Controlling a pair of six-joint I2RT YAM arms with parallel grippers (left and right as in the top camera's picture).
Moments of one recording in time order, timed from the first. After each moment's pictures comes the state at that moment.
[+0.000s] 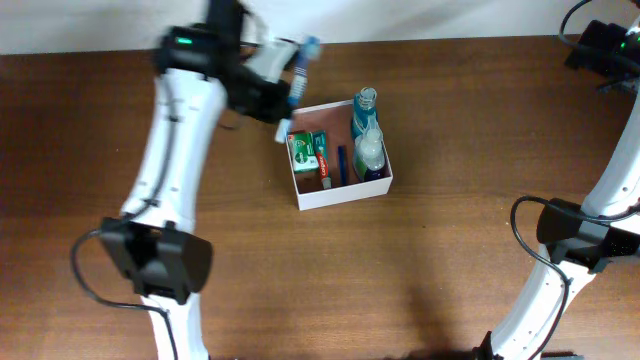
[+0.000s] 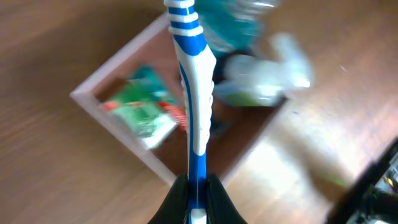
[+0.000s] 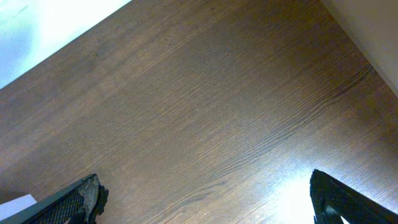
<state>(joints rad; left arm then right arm) -0.30 2.13 2.30 -1.40 0.43 0.18 -0.36 2.26 2.92 -1.69 0.10 0.23</state>
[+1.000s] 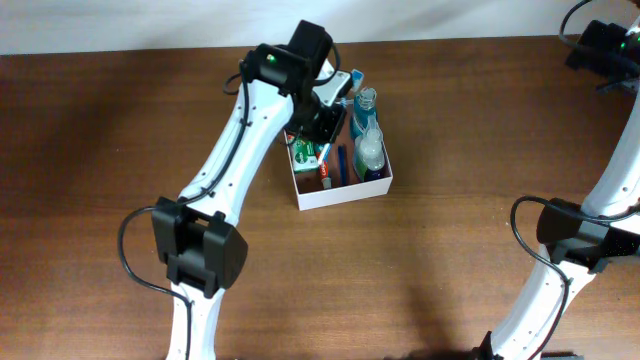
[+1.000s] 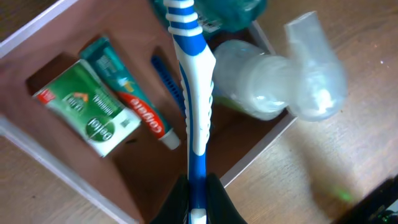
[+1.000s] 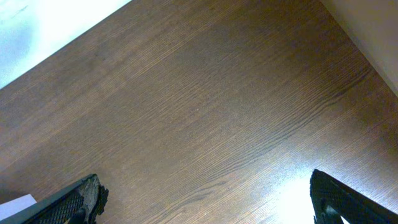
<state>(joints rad) -0.45 2.24 2.30 -1.37 0.29 -0.01 -0.36 2.26 2.92 -1.69 0.10 0.23</state>
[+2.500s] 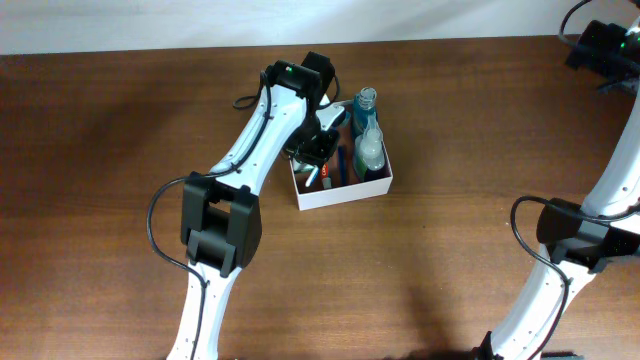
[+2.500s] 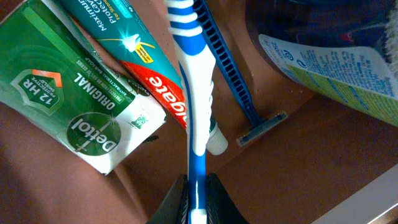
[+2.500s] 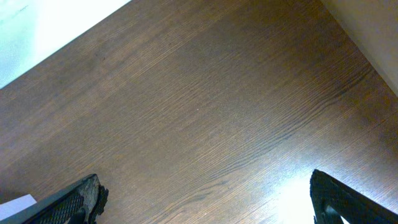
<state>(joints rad) -0.45 2.43 2.28 -1.41 0.22 0.05 -0.36 2.26 2.92 -1.69 0.10 0.23</state>
